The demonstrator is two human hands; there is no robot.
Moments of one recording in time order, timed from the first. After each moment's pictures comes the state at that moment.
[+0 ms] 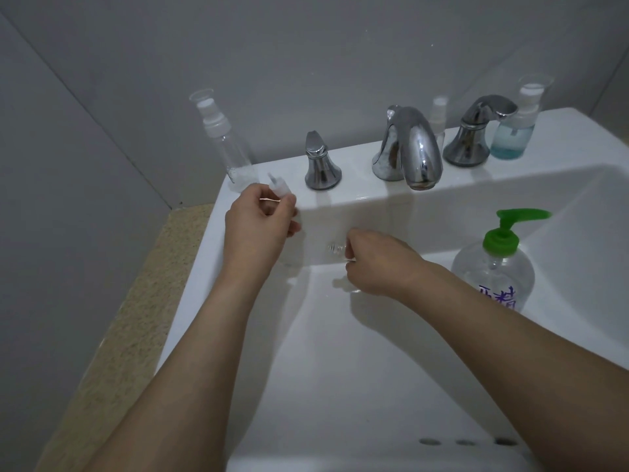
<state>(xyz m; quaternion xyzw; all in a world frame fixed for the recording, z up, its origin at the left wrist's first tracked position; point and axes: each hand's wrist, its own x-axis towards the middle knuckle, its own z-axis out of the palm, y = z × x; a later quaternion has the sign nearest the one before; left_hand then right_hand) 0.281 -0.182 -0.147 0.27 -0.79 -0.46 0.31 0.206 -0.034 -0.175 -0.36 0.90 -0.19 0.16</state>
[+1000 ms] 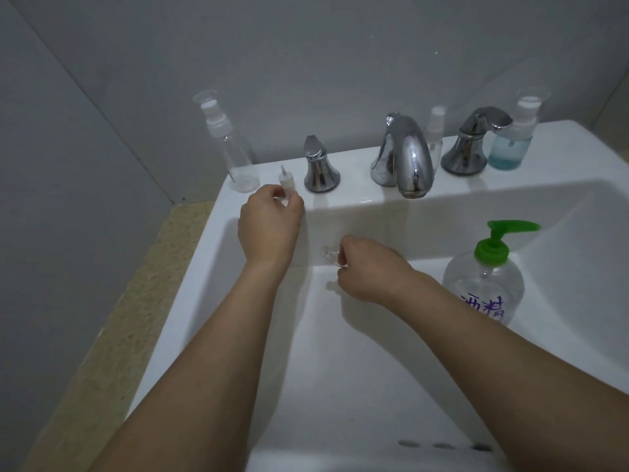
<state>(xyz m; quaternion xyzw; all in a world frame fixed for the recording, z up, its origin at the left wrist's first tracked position) 0.249 -0.179 -0.159 0.37 -0.81 -0.32 0.33 0.207 -0.033 -0.180 -0.36 0.89 -0.20 0.17</state>
